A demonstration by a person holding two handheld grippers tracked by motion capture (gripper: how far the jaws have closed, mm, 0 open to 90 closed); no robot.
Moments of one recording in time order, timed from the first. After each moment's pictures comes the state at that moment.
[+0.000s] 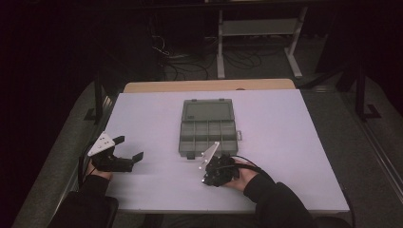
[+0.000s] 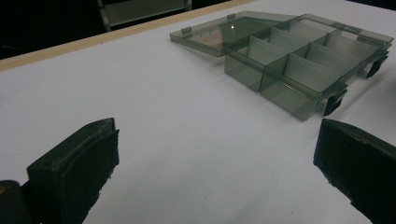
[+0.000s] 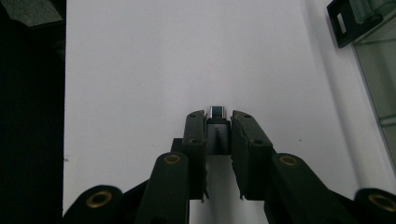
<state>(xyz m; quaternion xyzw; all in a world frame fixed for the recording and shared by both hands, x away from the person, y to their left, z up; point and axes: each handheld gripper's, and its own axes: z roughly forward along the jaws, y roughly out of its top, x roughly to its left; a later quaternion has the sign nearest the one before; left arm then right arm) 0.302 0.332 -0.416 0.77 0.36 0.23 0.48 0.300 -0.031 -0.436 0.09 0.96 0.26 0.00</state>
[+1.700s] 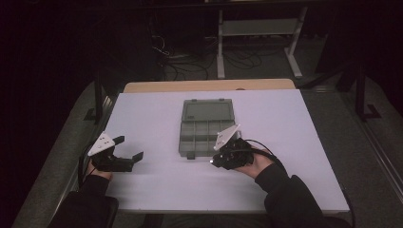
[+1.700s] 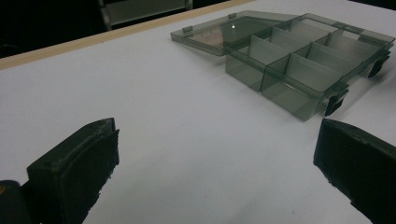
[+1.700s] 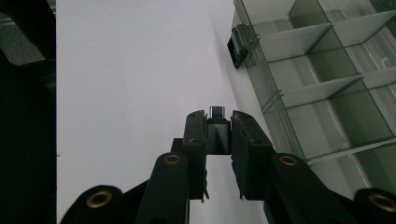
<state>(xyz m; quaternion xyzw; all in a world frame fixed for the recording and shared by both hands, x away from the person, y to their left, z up) 0.302 0.332 -0.417 0.77 0.36 0.23 0.47 0.318 -0.071 -0.388 0.13 0.94 0.32 0.05</state>
